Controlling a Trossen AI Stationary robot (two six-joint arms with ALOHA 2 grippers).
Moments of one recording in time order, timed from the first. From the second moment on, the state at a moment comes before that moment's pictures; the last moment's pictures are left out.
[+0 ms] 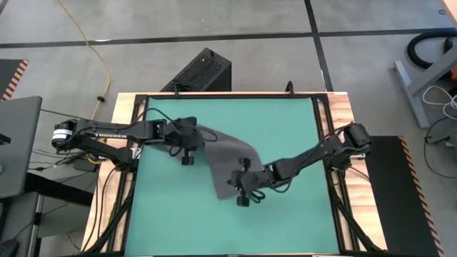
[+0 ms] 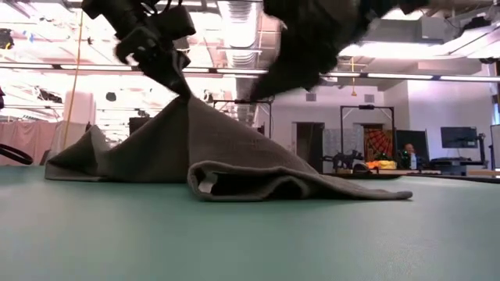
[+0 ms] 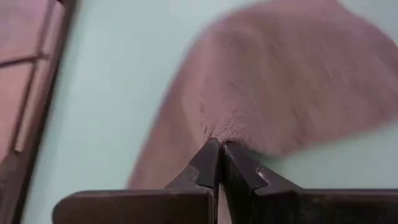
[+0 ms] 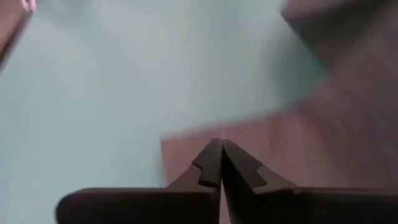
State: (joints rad) left arm 0.12 1.21 0.85 -0.39 -0.10 0.26; right arm 0.34 1.73 1.10 -0.06 0.32 0.26
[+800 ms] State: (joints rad) left arm 0.03 1.21 0.85 -0.66 -0.09 0.31; right arm 0.36 1.74 0.99 -0.07 0.46 0.35
